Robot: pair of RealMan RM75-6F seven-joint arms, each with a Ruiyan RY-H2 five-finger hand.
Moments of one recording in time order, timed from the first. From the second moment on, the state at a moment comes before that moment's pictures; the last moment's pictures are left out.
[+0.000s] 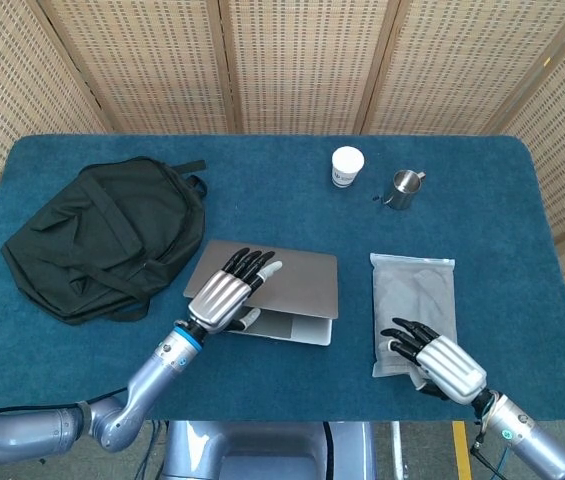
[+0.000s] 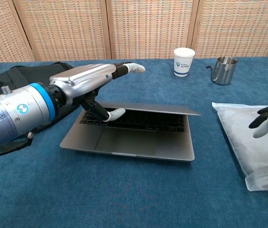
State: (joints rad) left arm -0.72 -1.68 -0.24 -1.57 1.29 0.96 0.40; right arm 0.37 -1.23 -0.11 -1.40 -1.95 1.29 0.38
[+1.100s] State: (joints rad) left arm -0.74 -1.61 -0.21 -1.51 1.29 0.99 0.26; right arm 0.59 -1.38 0.02 -1.69 -1.55 0.85 0.01
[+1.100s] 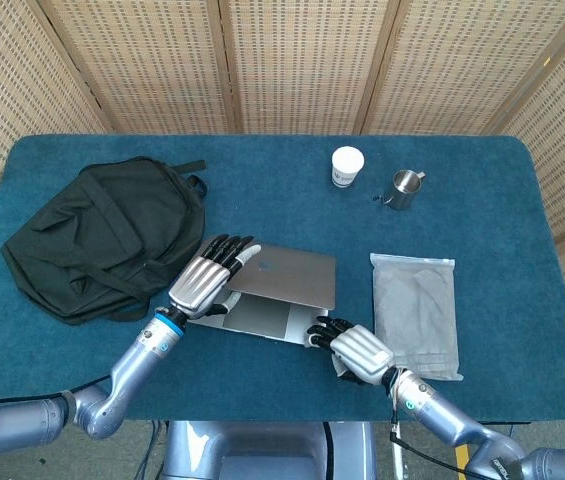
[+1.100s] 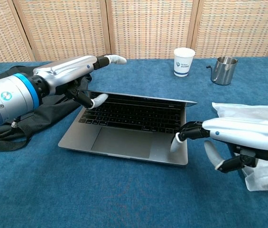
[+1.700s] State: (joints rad) left arm -0.75 -1.61 -0.21 -1.42 1.27 0.97 0.18; right arm 0.63 -1.48 0.06 -1.63 -1.43 0.84 -0.14
